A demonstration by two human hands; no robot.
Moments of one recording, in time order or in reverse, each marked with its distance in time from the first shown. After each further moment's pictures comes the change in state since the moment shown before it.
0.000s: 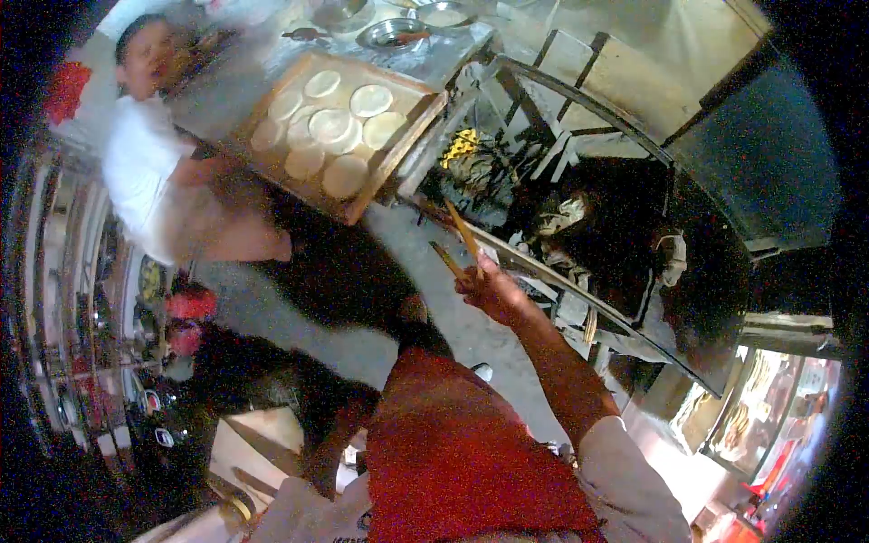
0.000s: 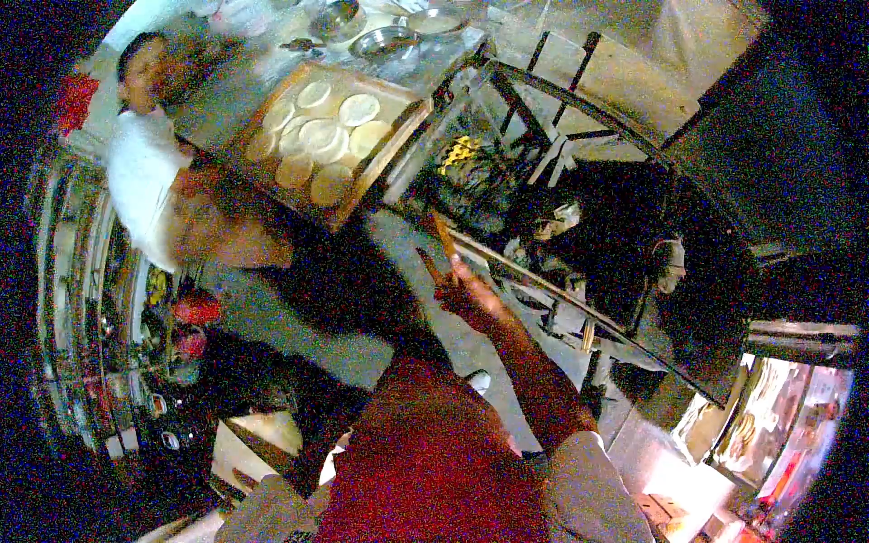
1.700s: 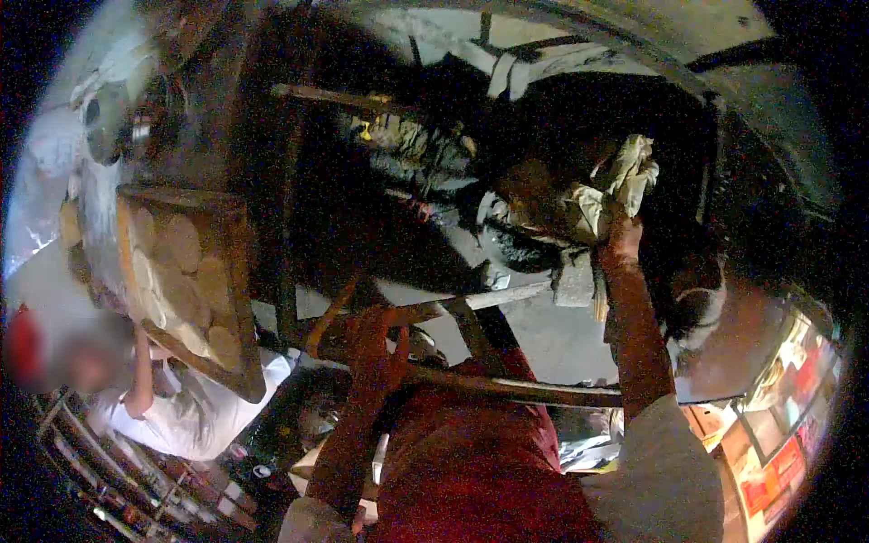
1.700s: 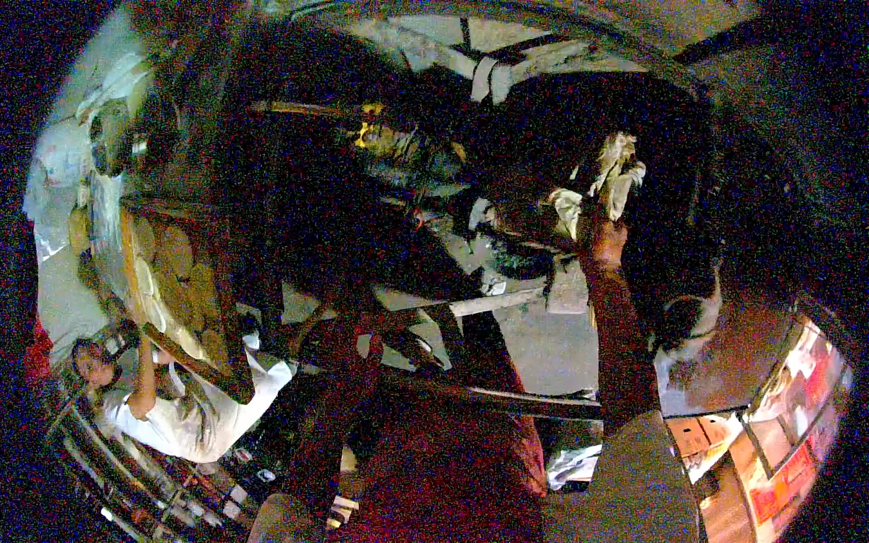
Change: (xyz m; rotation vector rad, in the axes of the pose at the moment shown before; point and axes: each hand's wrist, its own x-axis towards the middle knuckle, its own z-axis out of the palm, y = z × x) left_hand 0.228 0.405 0.266 1.052 0.144 0.827; right_hand -0.060 -0.139 -0.467 -0.455 1.316 -0.712
